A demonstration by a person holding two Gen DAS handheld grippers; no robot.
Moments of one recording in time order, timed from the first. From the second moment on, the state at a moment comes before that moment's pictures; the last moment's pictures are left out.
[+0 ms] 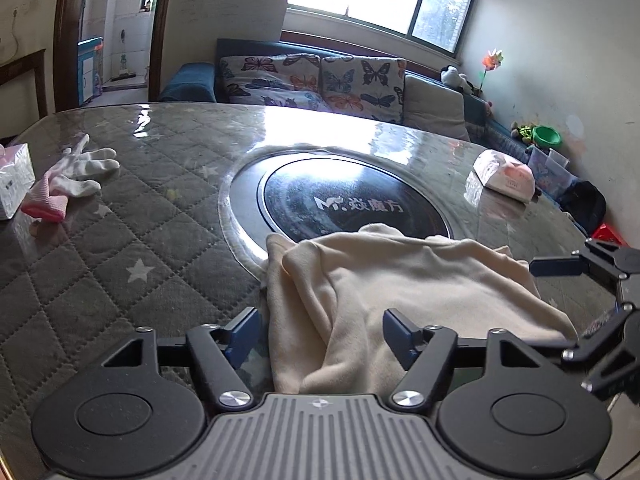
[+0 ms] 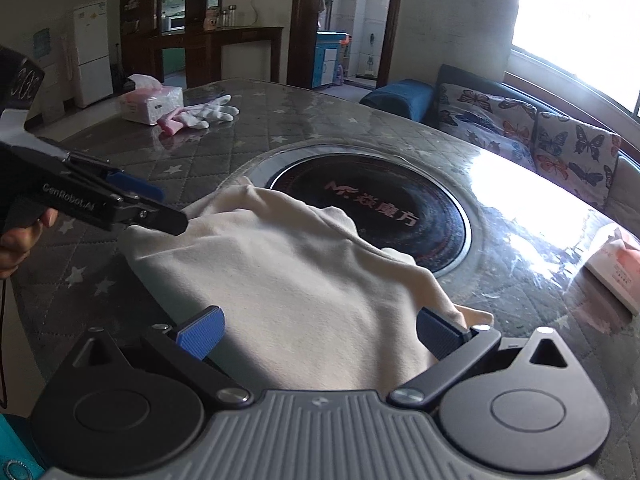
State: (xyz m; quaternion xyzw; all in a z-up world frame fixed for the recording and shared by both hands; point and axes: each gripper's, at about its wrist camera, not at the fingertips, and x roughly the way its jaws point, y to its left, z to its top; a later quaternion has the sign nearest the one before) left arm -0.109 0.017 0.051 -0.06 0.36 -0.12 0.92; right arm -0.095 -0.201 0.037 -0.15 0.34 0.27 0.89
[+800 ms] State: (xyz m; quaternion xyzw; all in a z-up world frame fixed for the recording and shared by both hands) left arm -0.090 0.023 0.055 -0.10 0.37 -0.08 0.92; right arm -0.110 -0.177 0.036 -0.17 0.34 0.31 0.87
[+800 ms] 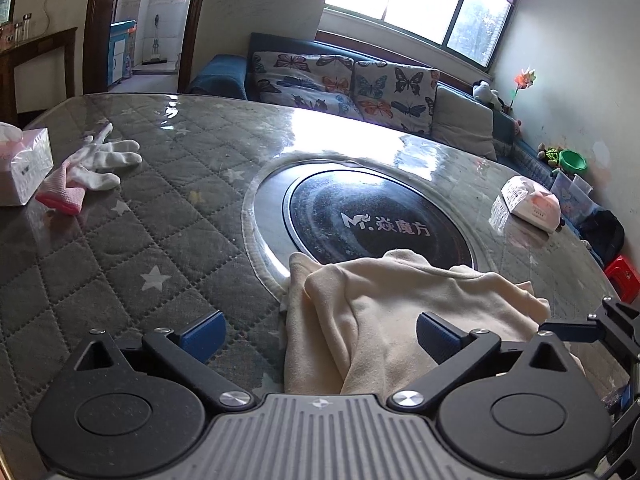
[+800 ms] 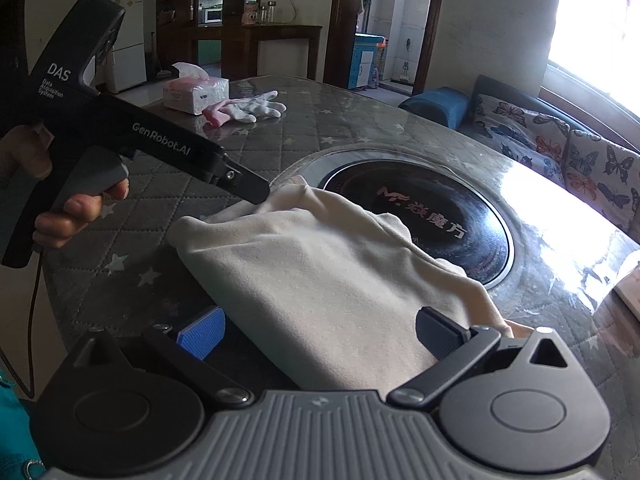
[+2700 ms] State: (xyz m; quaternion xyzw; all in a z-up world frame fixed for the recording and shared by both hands) left arm -0.081 0.066 0.046 -0.21 0.41 -0.07 0.88; right arm -0.113 -0.090 0.020 -0.27 0.30 0.39 0.83
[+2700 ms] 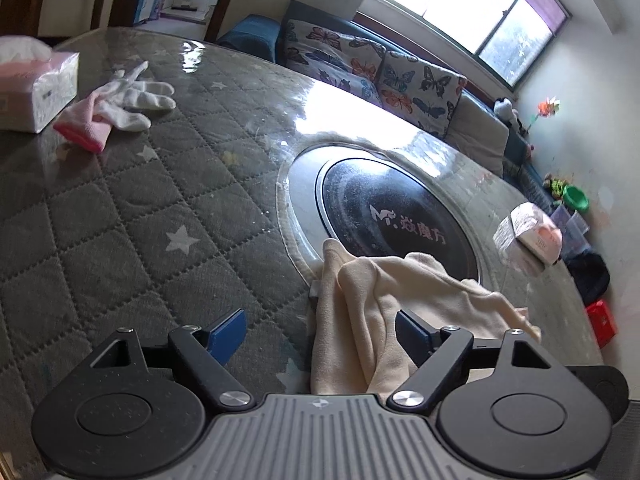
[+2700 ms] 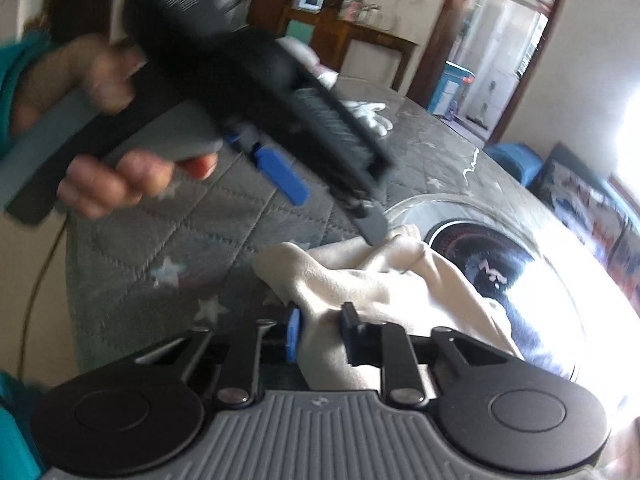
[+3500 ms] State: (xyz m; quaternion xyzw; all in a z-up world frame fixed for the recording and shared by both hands) left arm -0.072 0.071 0.010 -0.42 0.45 -0.10 0.78; right arm -0.101 -0.144 0.044 -0.11 0.31 0.42 0.85
